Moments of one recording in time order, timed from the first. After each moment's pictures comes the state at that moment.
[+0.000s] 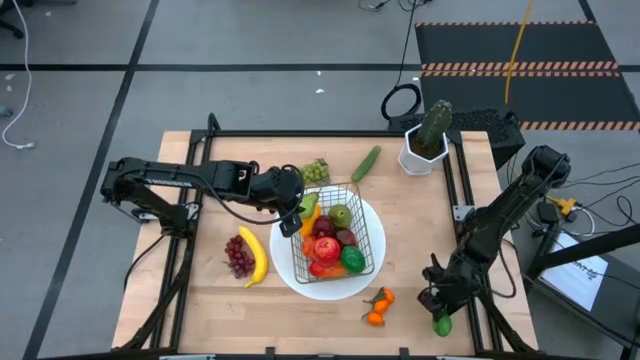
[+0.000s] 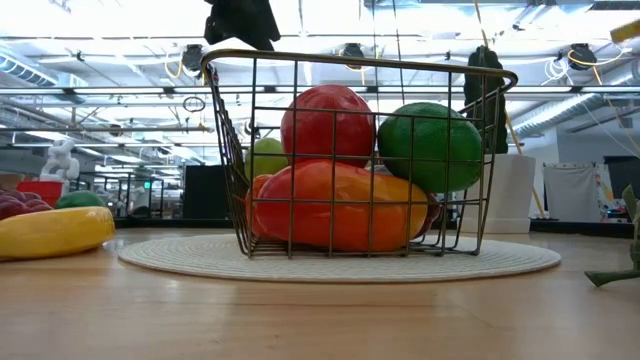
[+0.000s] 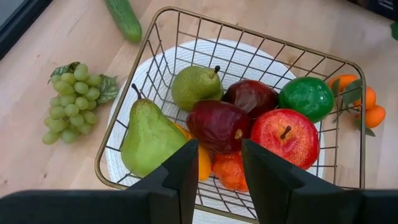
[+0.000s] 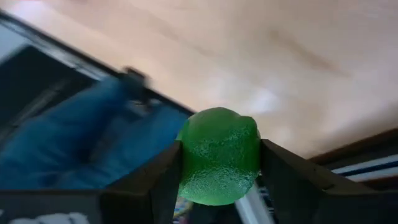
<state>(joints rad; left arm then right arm) -0.05 1.48 1.44 -0.85 -0.14 -0.44 0.87 1.14 0.48 -0.21 -0.38 2.16</state>
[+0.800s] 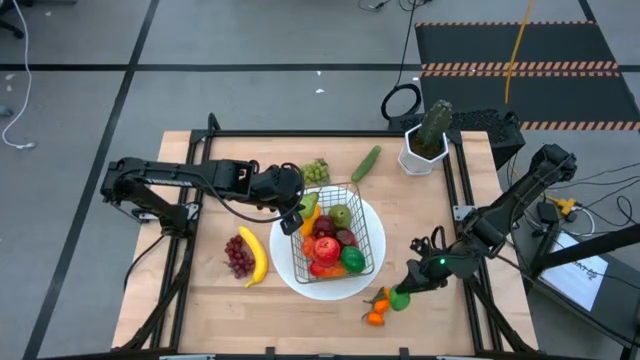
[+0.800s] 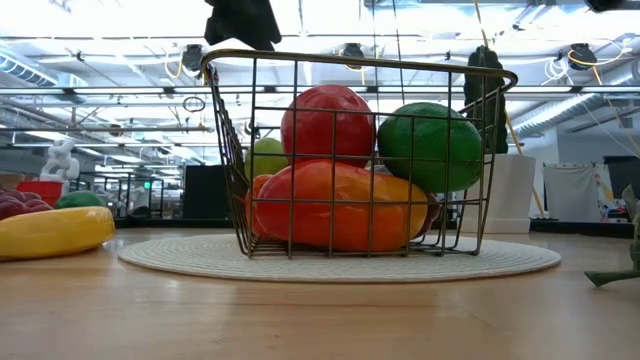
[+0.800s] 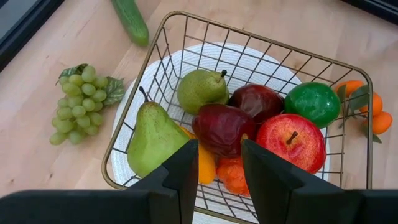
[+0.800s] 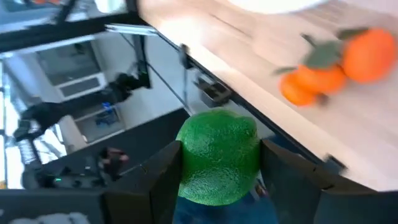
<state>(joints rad) -0.05 1.48 1.44 -0.85 -0.16 -0.45 0.73 1.01 0.68 -0.22 0.14 1.96</state>
